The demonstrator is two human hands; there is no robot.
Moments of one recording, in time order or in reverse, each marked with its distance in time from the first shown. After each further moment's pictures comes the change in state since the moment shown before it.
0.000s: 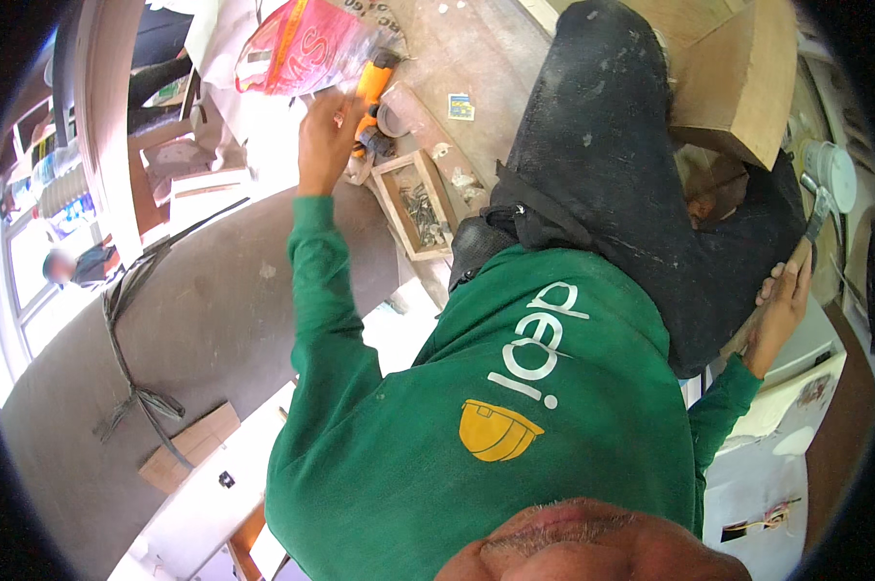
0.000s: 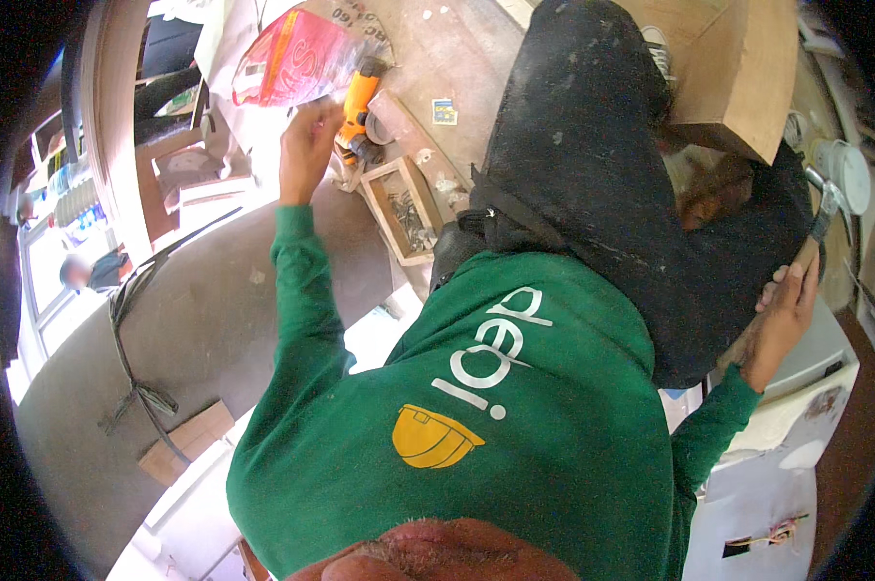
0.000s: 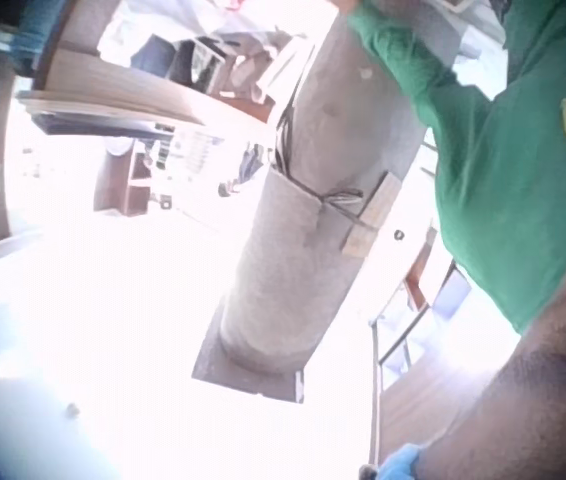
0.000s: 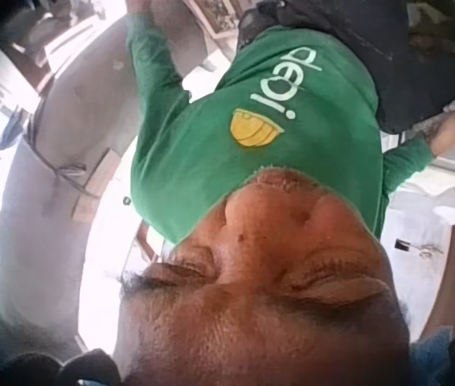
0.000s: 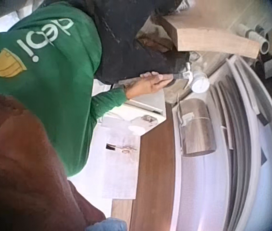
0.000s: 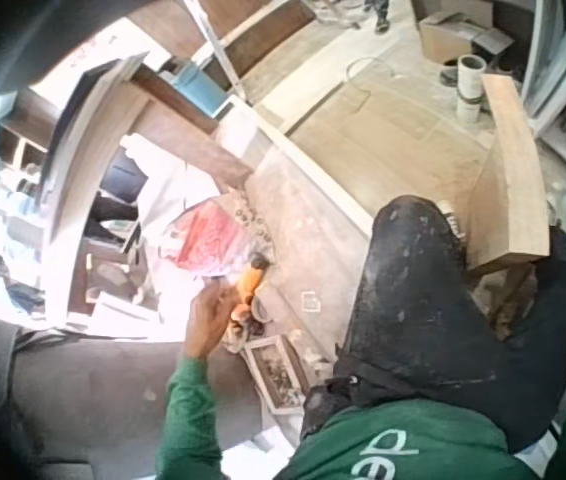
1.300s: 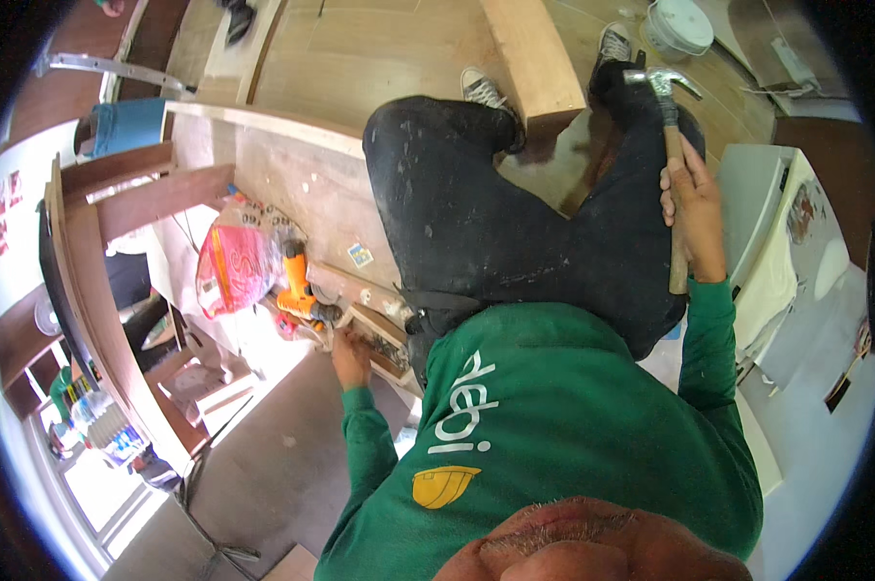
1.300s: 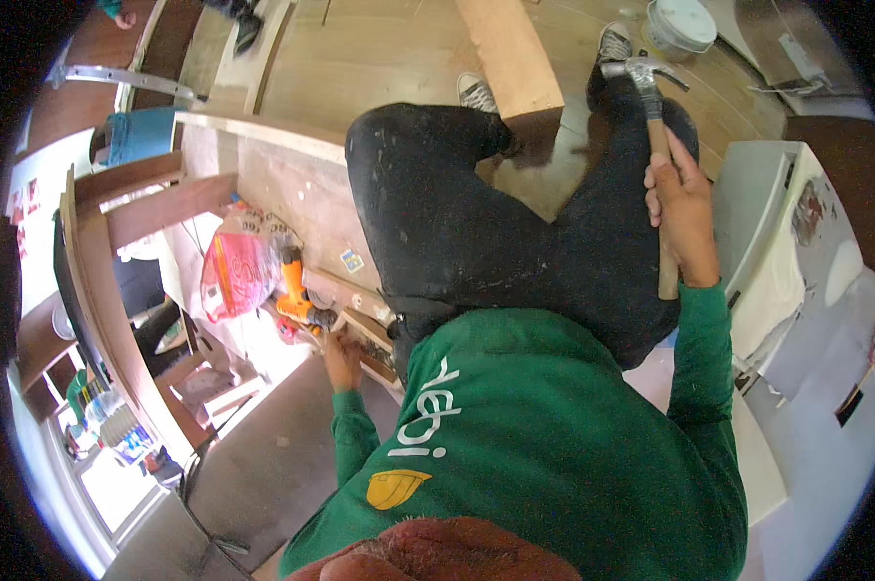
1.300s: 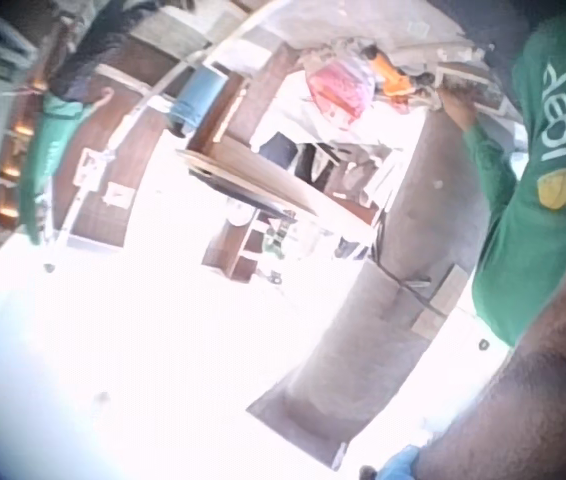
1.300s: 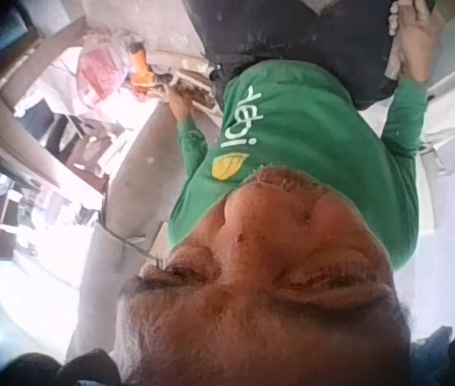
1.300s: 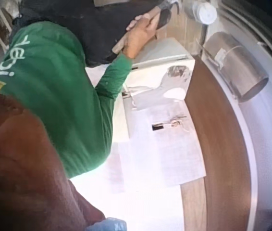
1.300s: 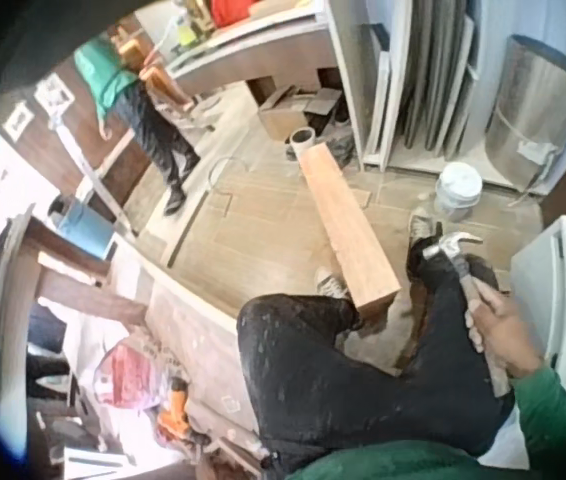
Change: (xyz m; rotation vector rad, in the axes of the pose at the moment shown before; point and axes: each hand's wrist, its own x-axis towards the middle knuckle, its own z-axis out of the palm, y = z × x) left_hand -0.137 -0.029 0.092 0.034 -0.236 -0.129; right_hand -0.007 0.000 -0.014 0.366 -0.069 0.086
